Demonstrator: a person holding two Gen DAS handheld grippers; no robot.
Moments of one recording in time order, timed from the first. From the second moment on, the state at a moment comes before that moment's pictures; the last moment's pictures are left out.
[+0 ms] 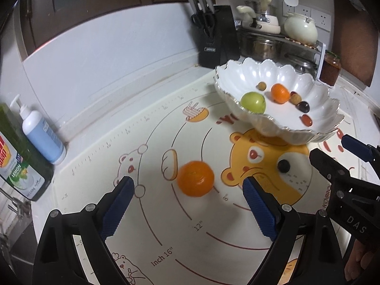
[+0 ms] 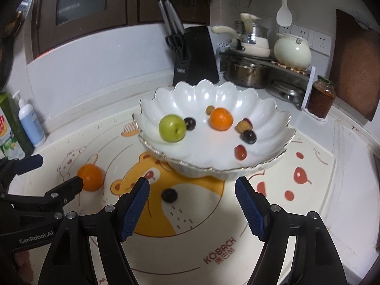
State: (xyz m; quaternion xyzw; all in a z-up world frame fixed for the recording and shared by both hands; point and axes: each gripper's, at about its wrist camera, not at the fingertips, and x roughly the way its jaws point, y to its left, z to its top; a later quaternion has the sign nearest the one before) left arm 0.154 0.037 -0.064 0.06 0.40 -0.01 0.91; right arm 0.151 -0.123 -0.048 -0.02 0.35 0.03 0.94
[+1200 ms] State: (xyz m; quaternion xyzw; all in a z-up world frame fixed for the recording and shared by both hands) left arm 0.195 0.054 -0.106 0.04 0.44 -0.02 0.90; right arm 0.192 -0.099 -0.103 -0.04 0.43 0.04 0.90
